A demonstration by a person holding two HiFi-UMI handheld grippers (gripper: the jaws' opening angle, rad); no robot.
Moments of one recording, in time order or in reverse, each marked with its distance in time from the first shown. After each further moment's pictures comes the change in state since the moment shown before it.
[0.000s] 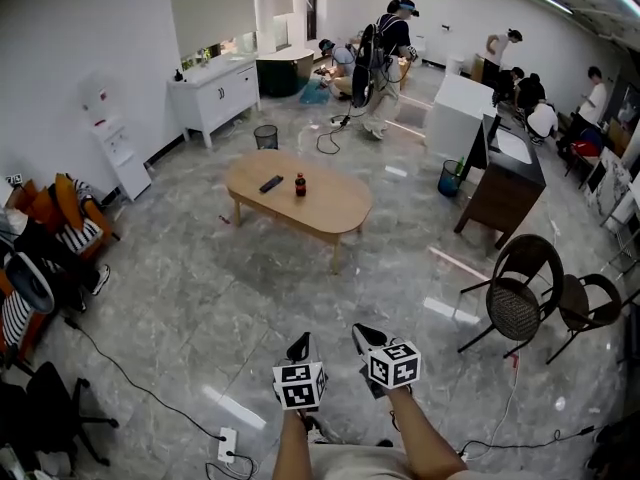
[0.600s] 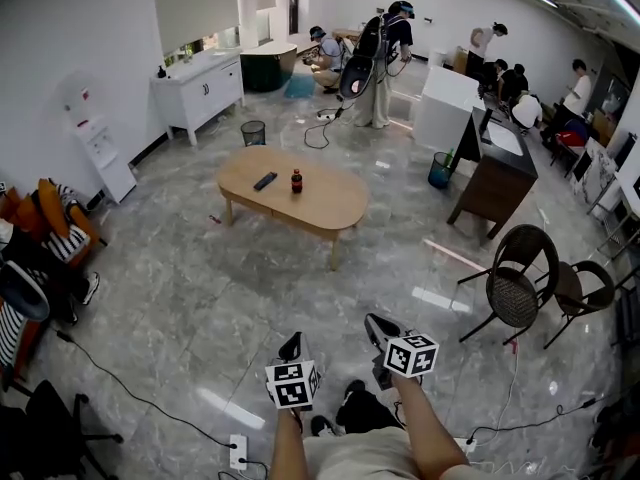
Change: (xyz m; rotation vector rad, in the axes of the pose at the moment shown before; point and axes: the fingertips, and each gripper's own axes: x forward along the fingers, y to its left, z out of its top) left arm 0.007 0.092 -0.005 -0.011 0.030 -0.033; right arm 0.044 0.004 0.009 0.182 -0.093 -0.059
